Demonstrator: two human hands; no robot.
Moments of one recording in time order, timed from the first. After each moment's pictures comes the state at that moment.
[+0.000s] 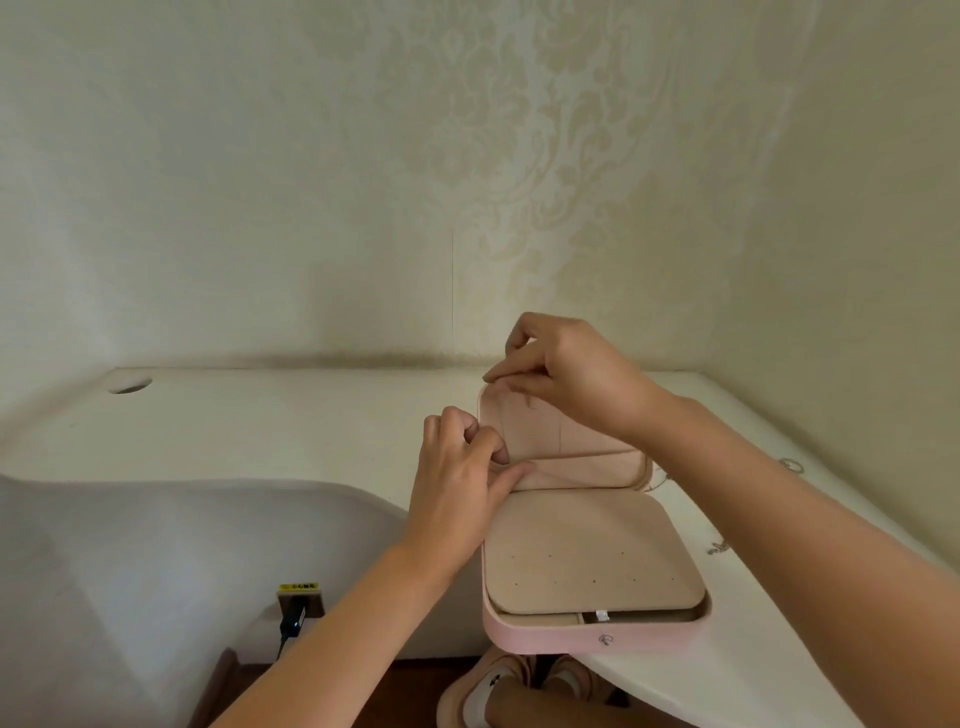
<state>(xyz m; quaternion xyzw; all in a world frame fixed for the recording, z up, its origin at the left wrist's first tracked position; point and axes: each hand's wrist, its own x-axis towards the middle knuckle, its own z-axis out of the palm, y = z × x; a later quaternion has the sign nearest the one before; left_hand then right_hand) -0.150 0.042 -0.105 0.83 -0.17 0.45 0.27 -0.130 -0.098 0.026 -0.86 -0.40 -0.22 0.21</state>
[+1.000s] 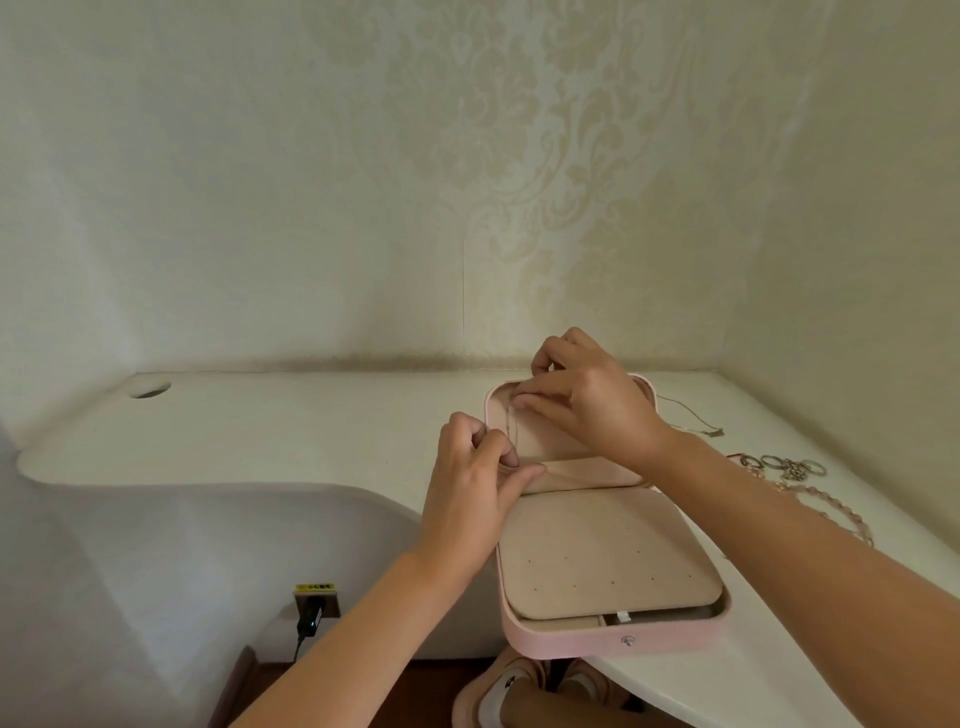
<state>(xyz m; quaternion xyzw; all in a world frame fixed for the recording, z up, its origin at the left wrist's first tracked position) -0.153 0.043 -0.105 0.83 -0.17 0.42 0.33 -0.099 -0.111 -0.022 -0.80 -0.42 -0.37 0.19</state>
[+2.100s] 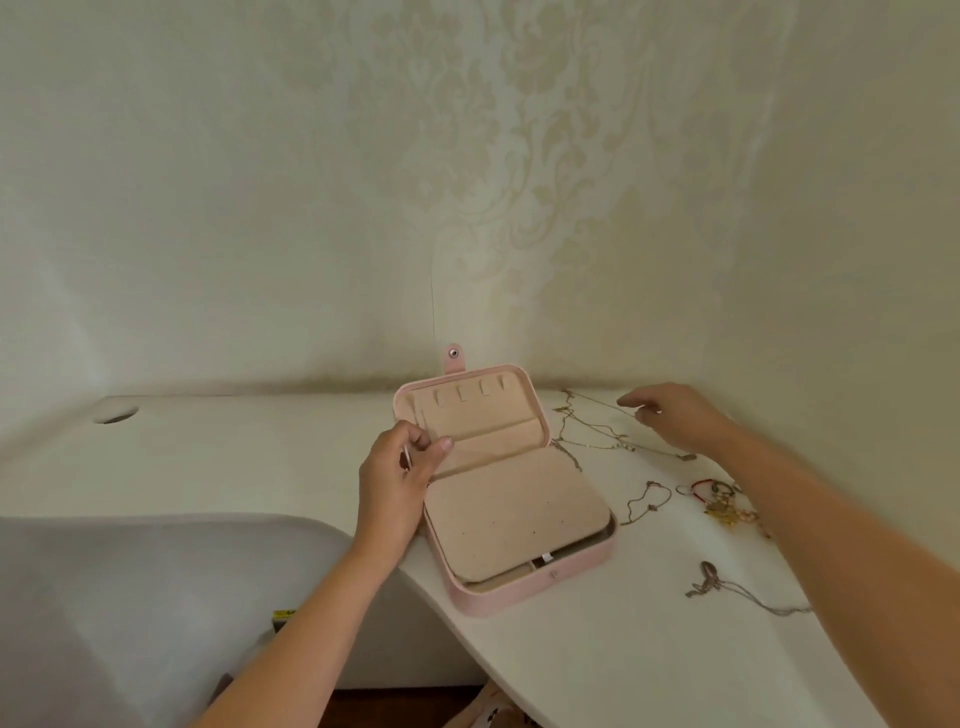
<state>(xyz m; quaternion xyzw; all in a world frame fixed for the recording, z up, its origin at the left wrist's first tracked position) -0.120 0.055 -0.095 0.77 -0.02 0.29 0.57 -0.020 -0.257 -0.045 -0.96 -0.08 -0.06 0.26</state>
